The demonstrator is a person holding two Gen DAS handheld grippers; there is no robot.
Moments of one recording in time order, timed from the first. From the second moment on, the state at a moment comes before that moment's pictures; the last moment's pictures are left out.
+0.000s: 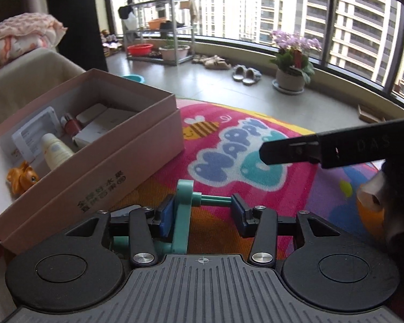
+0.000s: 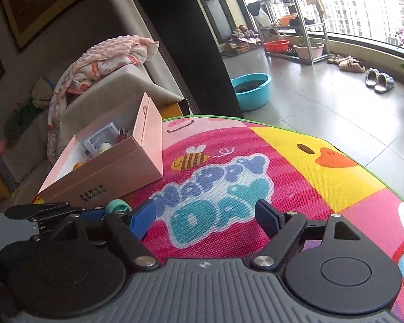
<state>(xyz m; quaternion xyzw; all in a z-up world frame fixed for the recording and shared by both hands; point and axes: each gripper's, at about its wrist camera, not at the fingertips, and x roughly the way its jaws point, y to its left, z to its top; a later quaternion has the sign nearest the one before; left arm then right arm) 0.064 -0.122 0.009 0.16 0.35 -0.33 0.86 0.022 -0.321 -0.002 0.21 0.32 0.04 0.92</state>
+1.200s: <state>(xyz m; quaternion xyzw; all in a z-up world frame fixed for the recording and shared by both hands) -0.030 0.035 0.011 -0.03 0.35 -0.21 0.91 0.007 -0.281 0.014 0.11 0.33 0.07 0.94</state>
